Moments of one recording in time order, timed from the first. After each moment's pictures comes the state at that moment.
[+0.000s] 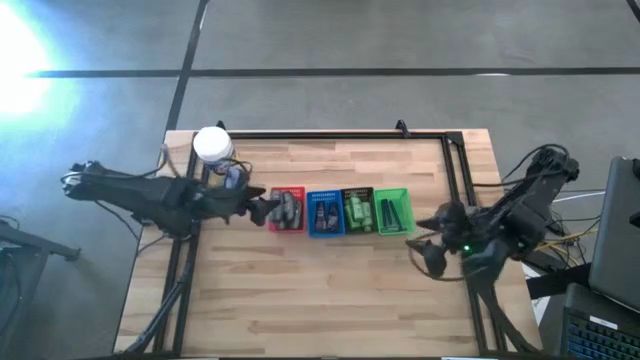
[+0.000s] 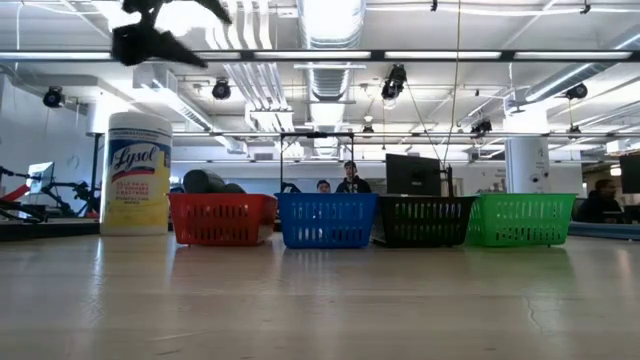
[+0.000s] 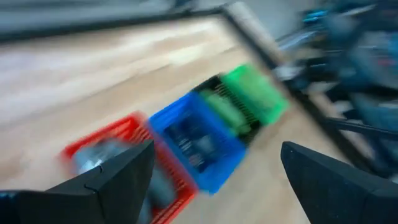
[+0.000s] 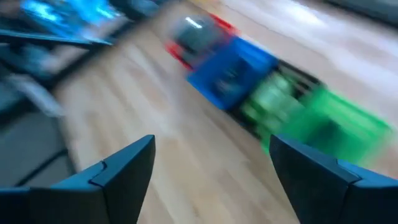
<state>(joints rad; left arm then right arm) -0.20 0.96 0.93 -0.60 -0.56 -1.01 0.79 1.19 1.35 -1.24 0.78 1.39</state>
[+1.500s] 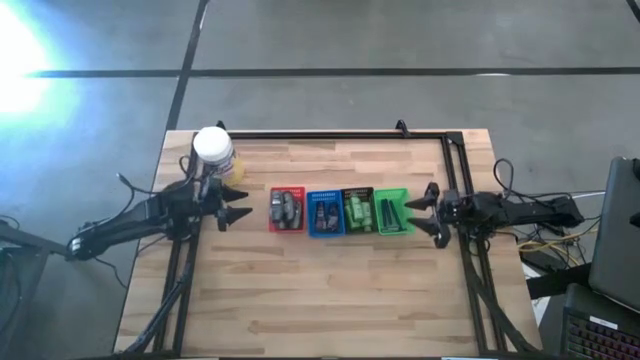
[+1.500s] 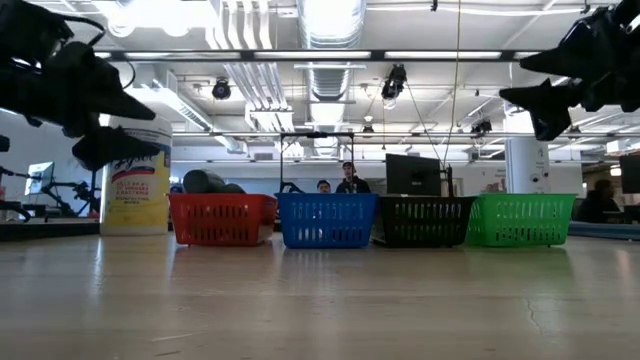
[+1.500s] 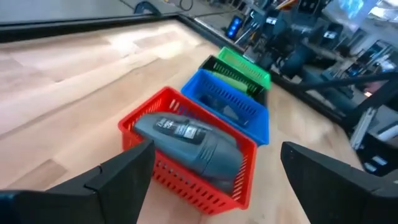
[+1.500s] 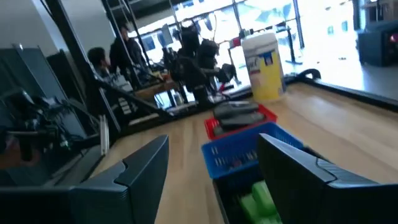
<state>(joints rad) 0.30 0.05 0.12 -0.37 0.07 -0.47 0.10 0.02 0.01 0.06 0.13 0.33</state>
